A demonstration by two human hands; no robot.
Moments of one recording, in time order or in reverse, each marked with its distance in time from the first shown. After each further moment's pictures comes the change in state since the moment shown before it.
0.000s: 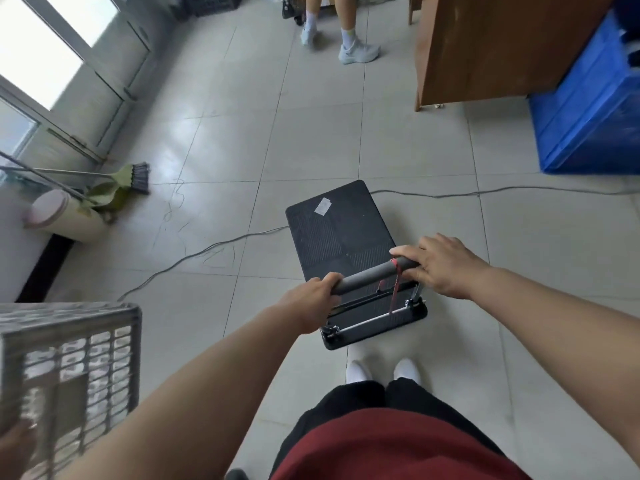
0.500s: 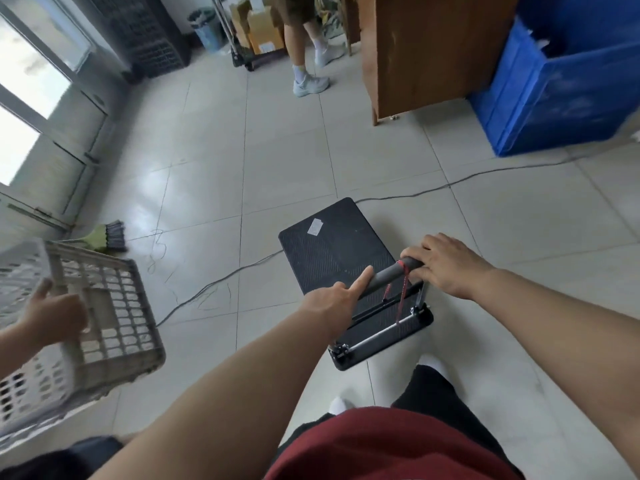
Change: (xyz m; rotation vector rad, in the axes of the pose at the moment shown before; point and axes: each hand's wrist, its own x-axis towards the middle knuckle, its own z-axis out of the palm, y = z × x) left_hand -0.031 -0.014 0.000 0.454 0.035 0.200; right_hand -0.034 -0.067 0.027 0.108 0.122 0.205
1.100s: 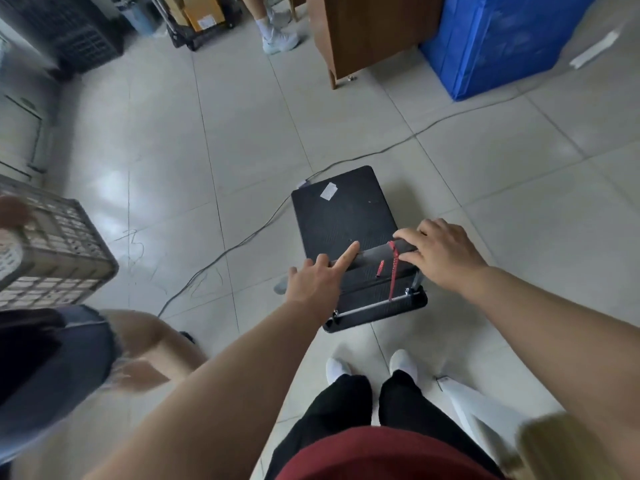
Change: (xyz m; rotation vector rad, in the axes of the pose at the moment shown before) left_hand -0.078 -0.023 0.068 0.088 0.160 0.080; right_hand -0.107 -0.094 0.067 -0.051 0.173 0.263
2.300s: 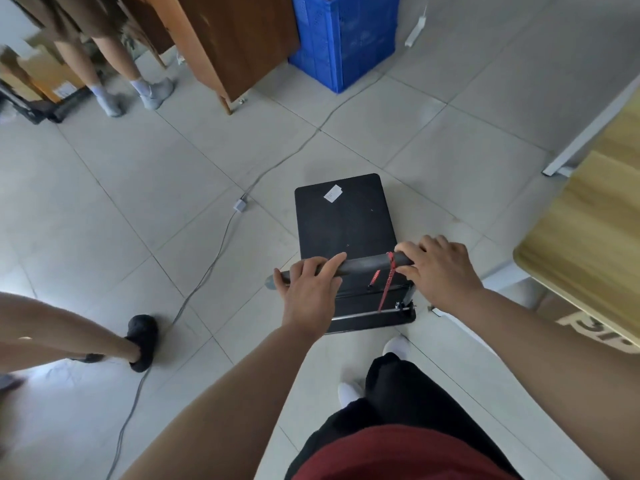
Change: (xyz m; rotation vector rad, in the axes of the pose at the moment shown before) left_hand -0.104 -0.082 0.075 -0.248 0.207 0.343; right_hand -0.168 -0.179 0.068 -0.082 0.194 0.531
